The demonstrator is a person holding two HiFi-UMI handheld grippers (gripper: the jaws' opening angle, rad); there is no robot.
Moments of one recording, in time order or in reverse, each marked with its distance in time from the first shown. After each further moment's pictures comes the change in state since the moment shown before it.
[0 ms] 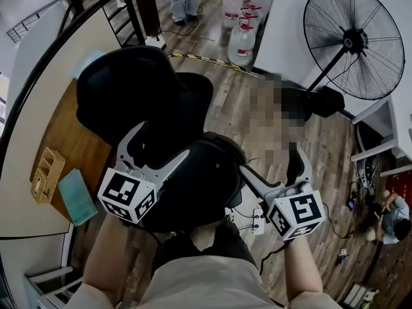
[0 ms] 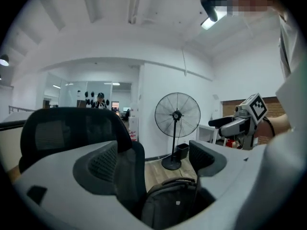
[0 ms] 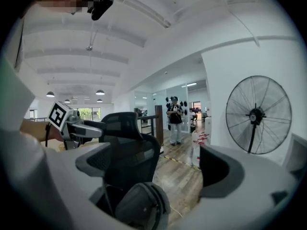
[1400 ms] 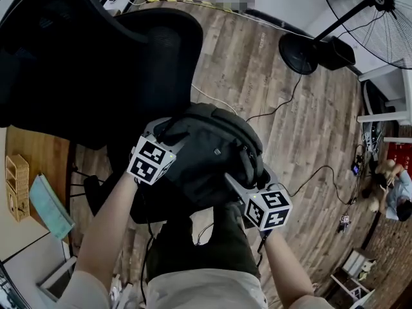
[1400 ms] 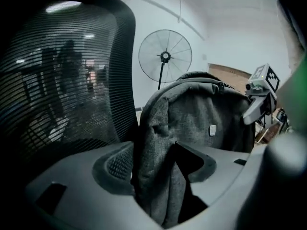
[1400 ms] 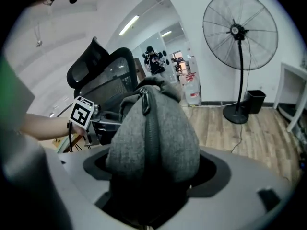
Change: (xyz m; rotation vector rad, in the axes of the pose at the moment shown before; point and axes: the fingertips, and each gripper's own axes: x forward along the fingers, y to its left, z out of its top) left arm 0.172 0.016 -0.382 0.060 0.547 -0.284; right arm 0.088 -0.008 -0.362 0.388 0.491 -0.039
